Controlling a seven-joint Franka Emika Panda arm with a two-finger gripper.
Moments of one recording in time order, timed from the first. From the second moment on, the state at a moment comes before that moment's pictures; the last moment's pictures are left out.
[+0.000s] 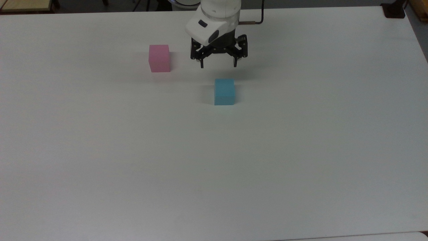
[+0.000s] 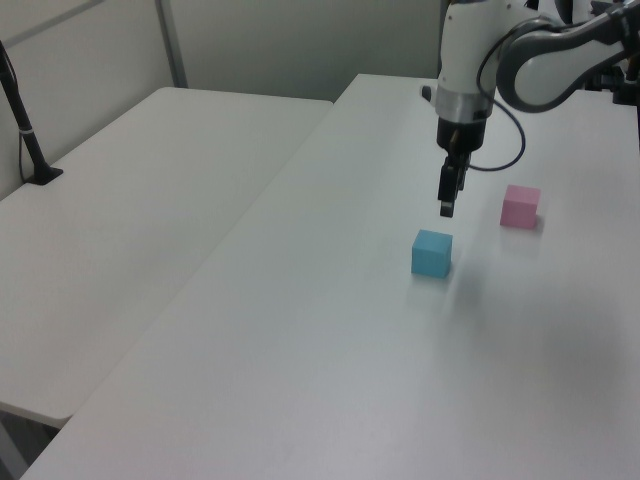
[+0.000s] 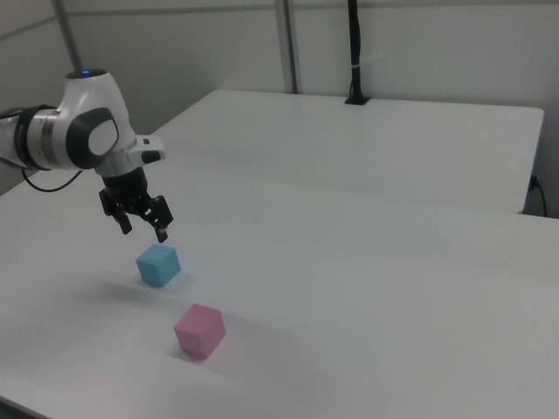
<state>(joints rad) 0.13 0.06 0.10 -2.04 -0.02 2.14 0.17</state>
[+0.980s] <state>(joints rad) 0.16 0.14 0.10 -2.04 -0.10 2.21 0.26</state>
